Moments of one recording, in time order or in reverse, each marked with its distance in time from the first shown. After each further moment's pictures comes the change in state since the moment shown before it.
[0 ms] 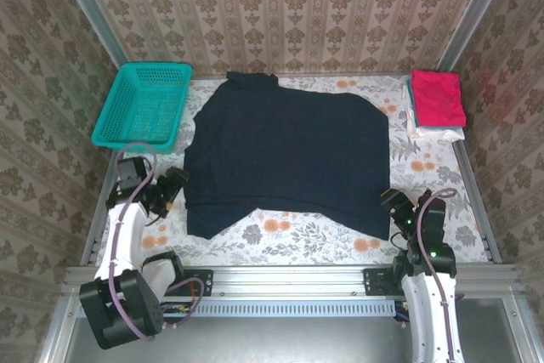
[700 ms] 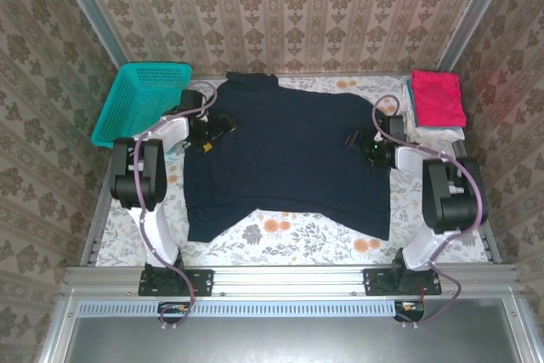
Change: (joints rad) left arm -0.329 1.002 0.724 0.217 -0.023 0.051; right arm 0.172 1.497 0.667 0.590 -0.132 -0.165
